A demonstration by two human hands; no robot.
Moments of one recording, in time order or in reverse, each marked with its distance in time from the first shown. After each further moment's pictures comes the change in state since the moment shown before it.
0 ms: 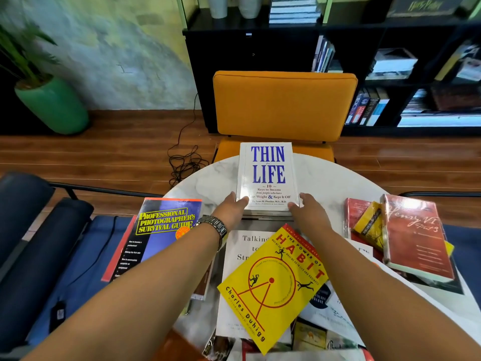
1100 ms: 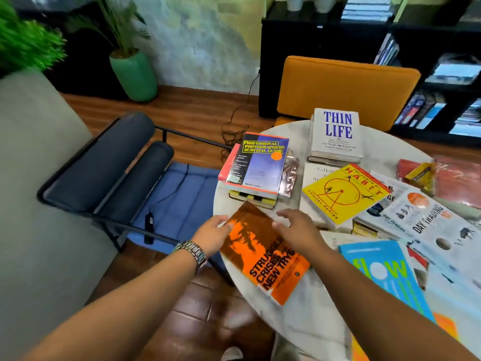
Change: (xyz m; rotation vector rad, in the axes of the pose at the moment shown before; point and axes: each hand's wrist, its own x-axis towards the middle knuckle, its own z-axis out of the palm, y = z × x) left_hand -0.287 -0.277 -0.017 -0.334 0.162 -0.128; right_hand -0.308 -0.001 0.142 -0.257 -0.208 -0.433
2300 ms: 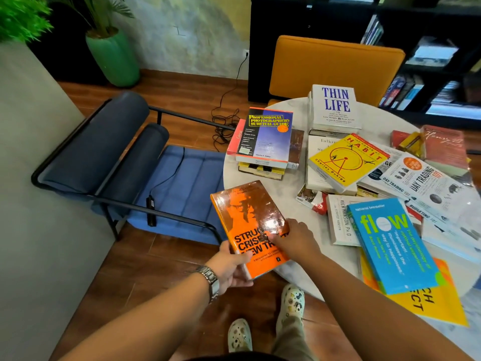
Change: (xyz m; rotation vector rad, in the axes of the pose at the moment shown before) left_hand -0.075 -0.107 0.036 -0.655 -0.340 -0.381; right_hand -0.082 -0.005 0.089 -0.095 -0.090 0.366
